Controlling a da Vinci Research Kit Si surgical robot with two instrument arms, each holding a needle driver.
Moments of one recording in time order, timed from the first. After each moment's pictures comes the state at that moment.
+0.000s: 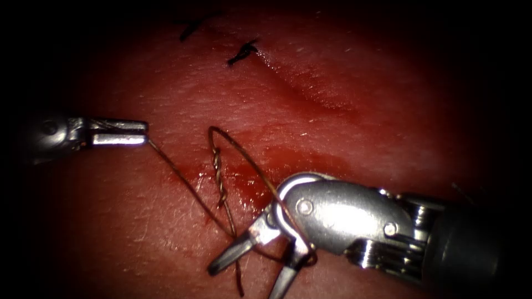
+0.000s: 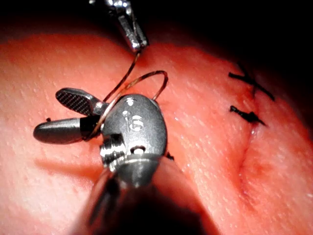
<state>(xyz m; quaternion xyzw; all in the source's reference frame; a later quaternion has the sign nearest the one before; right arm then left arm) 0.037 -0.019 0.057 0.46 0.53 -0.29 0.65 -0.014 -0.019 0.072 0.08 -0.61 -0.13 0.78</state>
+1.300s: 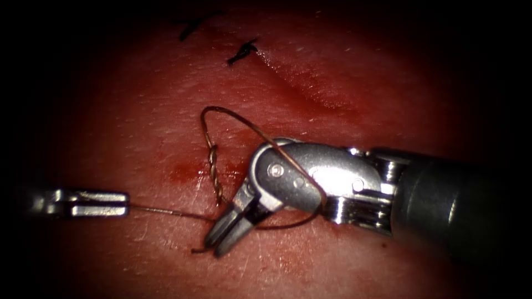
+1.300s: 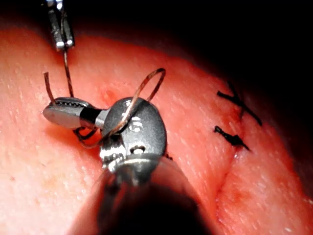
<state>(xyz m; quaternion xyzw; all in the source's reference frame) 0.039 -0.015 0.060 0.40 0.56 -0.24 0.69 -0.013 -0.028 0.068 0.09 -0.61 -0.12 0.78</state>
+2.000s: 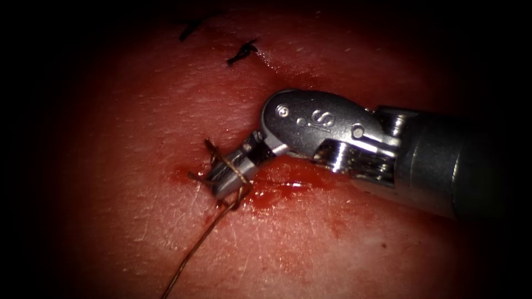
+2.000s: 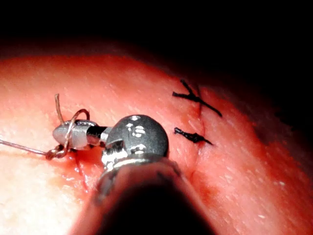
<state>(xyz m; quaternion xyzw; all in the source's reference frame) 0.038 -0.010 0.063 0.41 0.53 -0.08 0.74 -0.012 -0.049 0.053 0.14 -0.61 -0.09 0.77</state>
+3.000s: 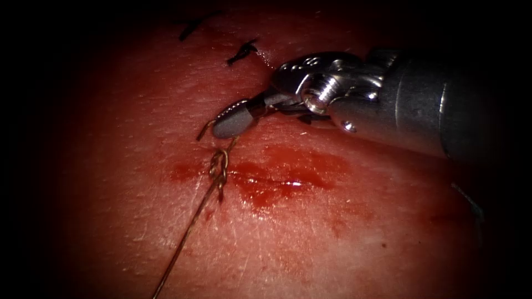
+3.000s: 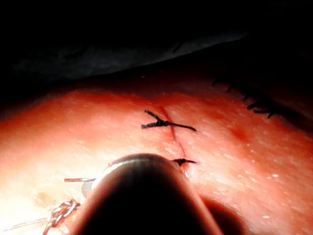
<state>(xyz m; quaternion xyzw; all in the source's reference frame) 0.037 -0.006 0.065 0.40 0.36 0.30 0.79 -0.010 -0.059 0.048 0.15 -0.61 -0.09 0.77</state>
